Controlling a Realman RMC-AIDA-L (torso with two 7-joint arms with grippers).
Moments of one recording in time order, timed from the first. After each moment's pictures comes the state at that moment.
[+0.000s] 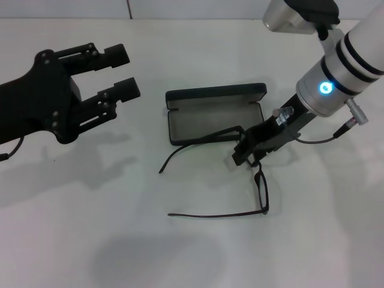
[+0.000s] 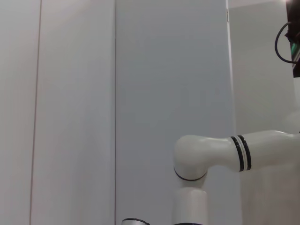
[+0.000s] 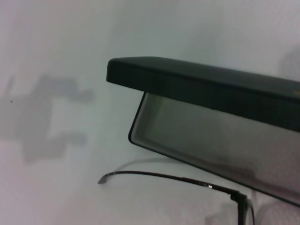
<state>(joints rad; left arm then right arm) -0.22 -2.03 0.94 0.91 1.32 1.85 -1.25 1.09 2.03 -1.46 -0.59 -2.21 -1.33 2.84</state>
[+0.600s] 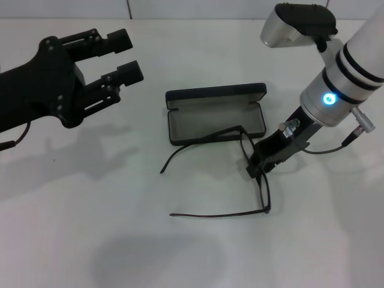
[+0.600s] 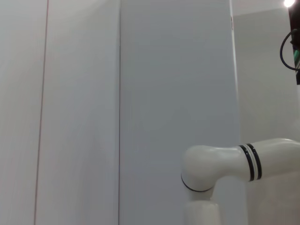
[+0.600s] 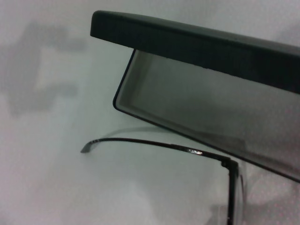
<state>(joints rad) -0.27 -2.03 0.92 0.85 1.32 1.84 -1.23 1.10 2.03 -1.52 -0.59 -2.23 -1.35 2.84</state>
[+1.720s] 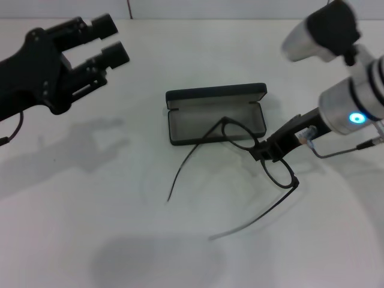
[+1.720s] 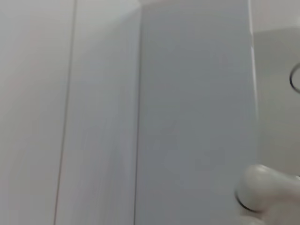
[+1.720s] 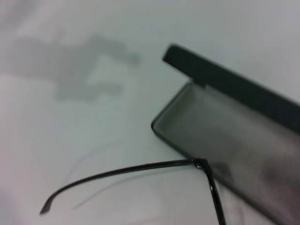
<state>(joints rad) -0.28 -2.04 0.86 0.80 1.30 1.85 -1.26 0.72 2.02 -1.61 -1.12 -2.22 -1.26 2.57</state>
